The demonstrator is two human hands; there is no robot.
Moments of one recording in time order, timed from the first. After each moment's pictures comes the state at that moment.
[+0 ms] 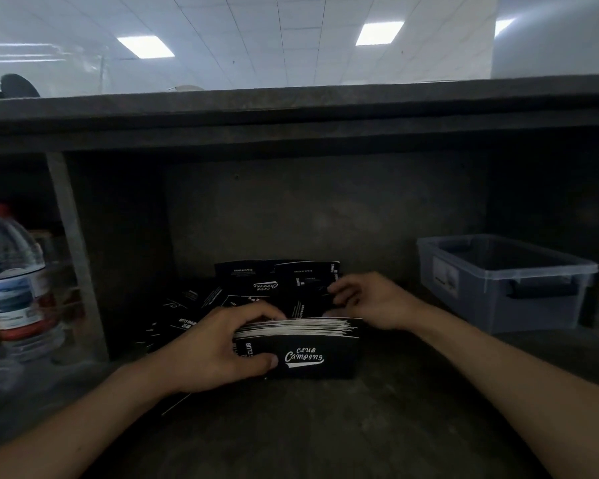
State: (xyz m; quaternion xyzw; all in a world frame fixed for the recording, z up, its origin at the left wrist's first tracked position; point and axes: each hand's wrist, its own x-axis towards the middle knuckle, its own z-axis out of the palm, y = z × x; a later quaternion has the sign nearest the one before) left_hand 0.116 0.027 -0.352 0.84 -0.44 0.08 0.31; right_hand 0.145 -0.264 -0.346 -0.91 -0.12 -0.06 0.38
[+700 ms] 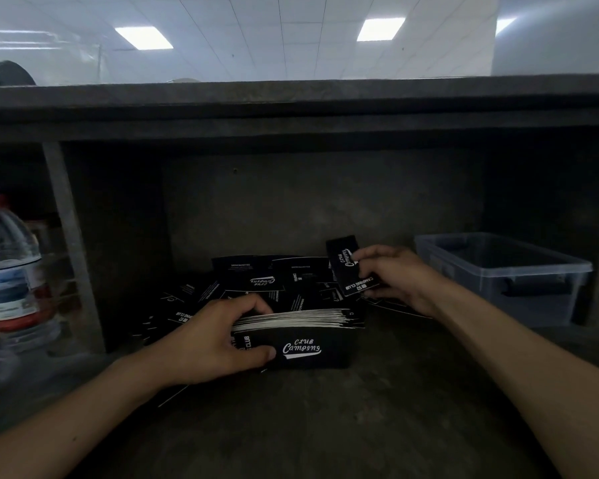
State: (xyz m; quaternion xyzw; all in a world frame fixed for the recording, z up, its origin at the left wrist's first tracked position) left_hand 0.116 0.028 -0.354 0.85 -0.40 0.08 0.32; right_hand 0.139 -0.281 -0.319 -0.76 0.02 -0.10 0.65
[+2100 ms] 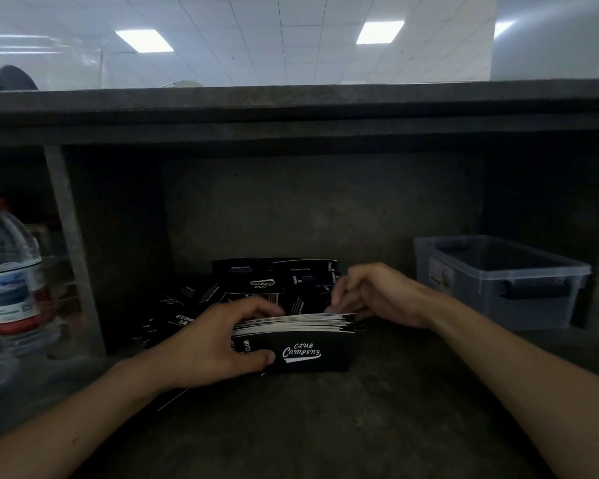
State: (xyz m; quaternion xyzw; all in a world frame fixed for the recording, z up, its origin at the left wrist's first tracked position) left_hand 0.116 0.028 -0.353 0.85 -0.41 0.07 0.32; right_hand 0.133 -0.272 -0.329 -0.78 -0.17 0.12 0.59
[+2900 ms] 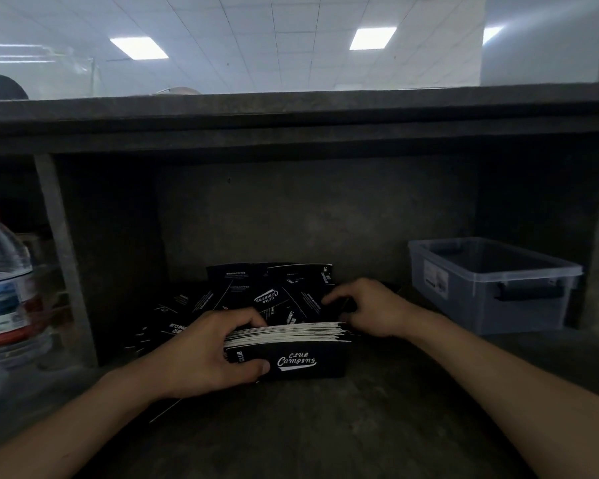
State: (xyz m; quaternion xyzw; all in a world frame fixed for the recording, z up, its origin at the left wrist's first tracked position) left_hand 0.116 0.028 -0.353 0.85 -0.42 0.07 0.32; right_hand 0.145 -0.271 -0.347 -0.96 -0.15 -0.11 0.20
